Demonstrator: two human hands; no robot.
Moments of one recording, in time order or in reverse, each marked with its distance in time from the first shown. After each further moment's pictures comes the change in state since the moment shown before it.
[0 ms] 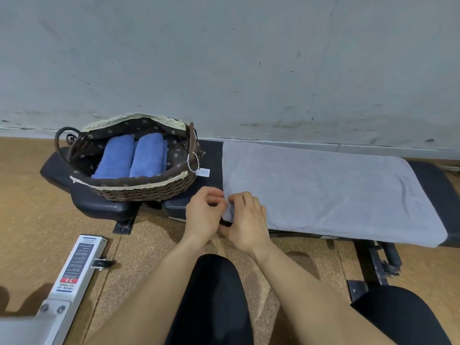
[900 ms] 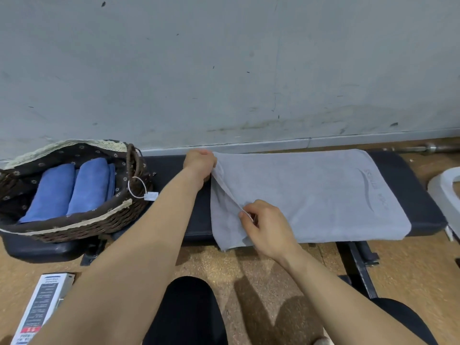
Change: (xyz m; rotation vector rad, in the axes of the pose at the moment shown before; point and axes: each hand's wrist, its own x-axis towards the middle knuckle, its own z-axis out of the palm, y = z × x) left_hand 0.140 0.099 0.110 -0.120 -0.141 -0.302; right_hand -0.004 0.105 -0.093 0.237 0.048 0.048
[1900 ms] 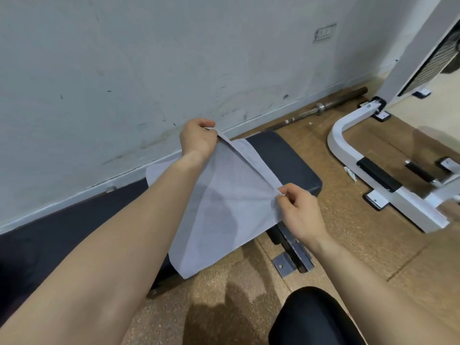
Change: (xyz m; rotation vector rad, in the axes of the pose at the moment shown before) left_hand -0.055 0.079 0.321 0.206 -0.195 0.494; right_hand -0.094 0.200 -0.185 0.216 0.512 0.563
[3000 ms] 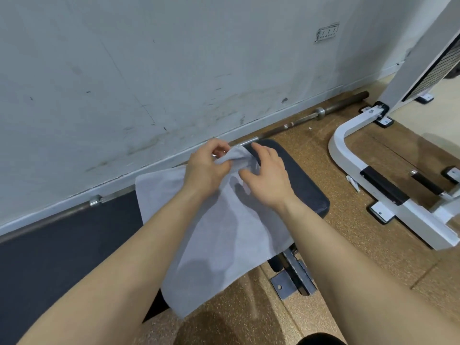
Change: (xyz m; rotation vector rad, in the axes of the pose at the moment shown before) left_hand -0.004 -0.038 0.031 0.148 -0.217 0.310; right_hand 0.119 -0.040 0.039 -0.147 -0.103 -0.084
